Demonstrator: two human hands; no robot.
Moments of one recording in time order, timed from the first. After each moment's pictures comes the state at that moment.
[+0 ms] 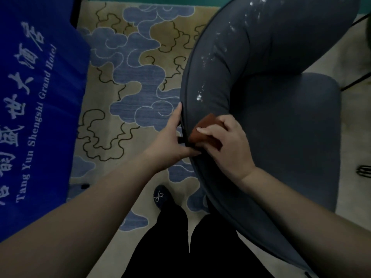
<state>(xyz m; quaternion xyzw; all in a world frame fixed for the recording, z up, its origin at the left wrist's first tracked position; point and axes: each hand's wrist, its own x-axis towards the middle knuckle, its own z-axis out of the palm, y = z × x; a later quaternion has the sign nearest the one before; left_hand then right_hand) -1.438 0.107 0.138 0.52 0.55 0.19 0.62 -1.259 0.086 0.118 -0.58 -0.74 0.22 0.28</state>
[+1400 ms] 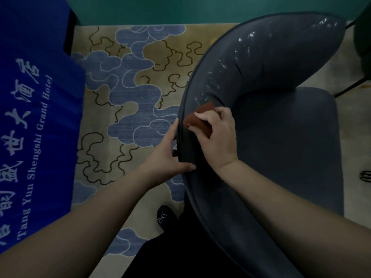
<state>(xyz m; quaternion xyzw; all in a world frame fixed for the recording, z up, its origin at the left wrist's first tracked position) -1.445 0.179 0.141 0.52 0.54 0.16 0.64 -1.283 0.194 0.117 -0.67 -0.63 0.20 0.35</state>
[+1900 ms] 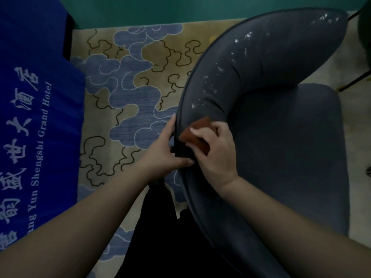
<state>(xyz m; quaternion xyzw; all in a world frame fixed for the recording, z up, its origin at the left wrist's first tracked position) -1.446 0.208 0.133 0.53 0.55 0.15 0.63 -1.282 0.178 0.115 -0.66 -0.63 0.21 0.35</state>
